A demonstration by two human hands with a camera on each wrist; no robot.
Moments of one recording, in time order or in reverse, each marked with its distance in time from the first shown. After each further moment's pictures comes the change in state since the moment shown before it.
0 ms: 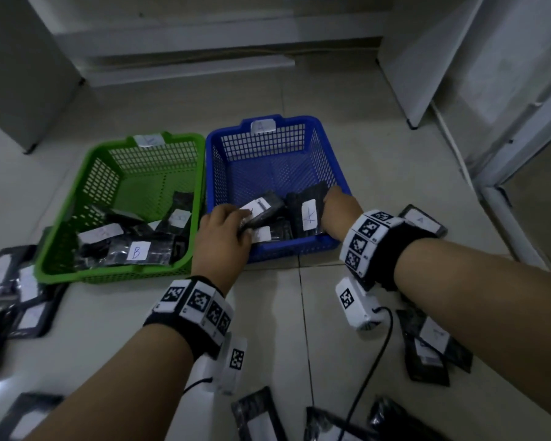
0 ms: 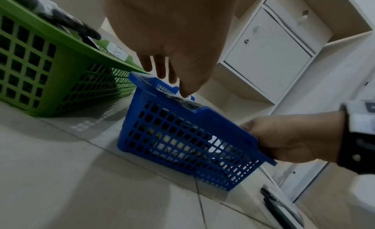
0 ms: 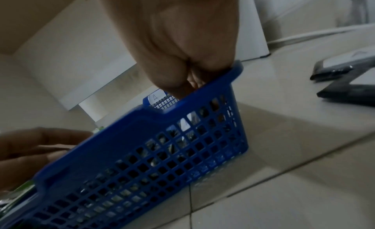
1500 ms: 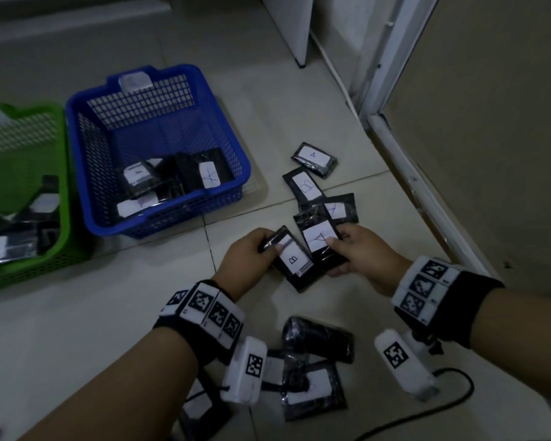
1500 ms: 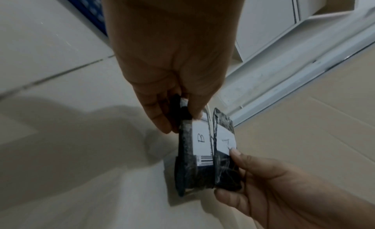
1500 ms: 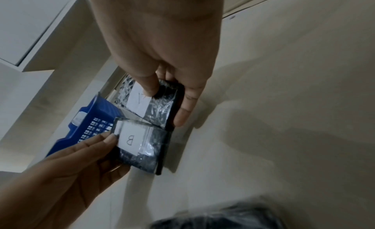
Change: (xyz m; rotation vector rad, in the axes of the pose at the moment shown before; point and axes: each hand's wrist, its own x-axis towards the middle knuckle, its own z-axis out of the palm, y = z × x) left_hand -0.090 0.148 0.081 -0.654 -0.701 -0.170; right_hand -0.160 0.210 0.035 1.019 -0.035 0.225
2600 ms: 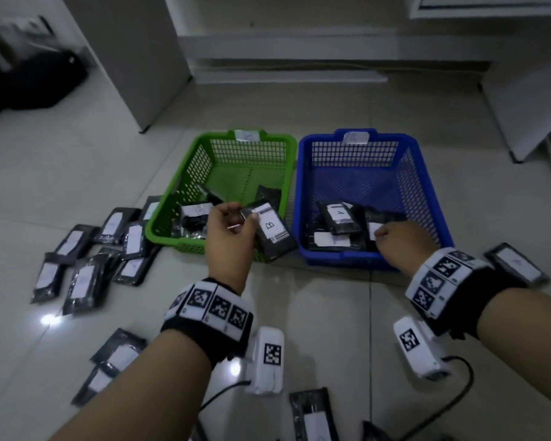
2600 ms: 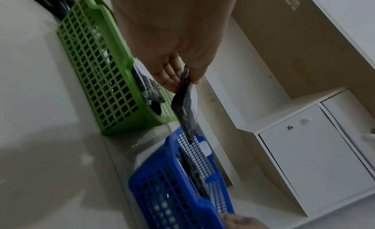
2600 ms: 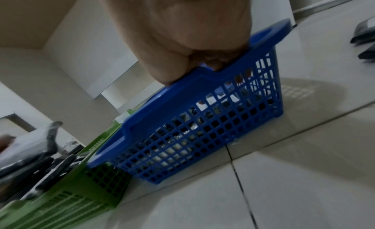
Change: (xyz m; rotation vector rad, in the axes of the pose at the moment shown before) left_hand -0.074 -0.066 -0.238 -0.482 1.130 0.026; right_hand 0.097 -0.148 0.206 -1.149 0.022 -0.411
